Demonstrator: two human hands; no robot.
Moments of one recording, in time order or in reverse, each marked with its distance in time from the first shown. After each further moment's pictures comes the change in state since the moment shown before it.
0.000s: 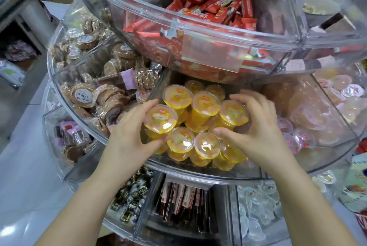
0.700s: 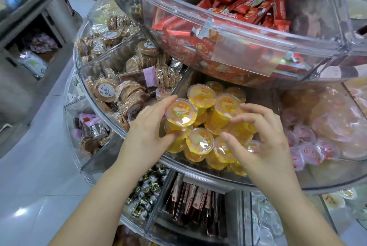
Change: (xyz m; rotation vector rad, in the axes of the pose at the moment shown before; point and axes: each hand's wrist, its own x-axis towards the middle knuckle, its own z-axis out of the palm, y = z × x) left_hand 0.004 -0.012 0.000 0.056 0.051 0.009; right_hand -0.021 -0.029 0.025 0.196 0.085 -0.079
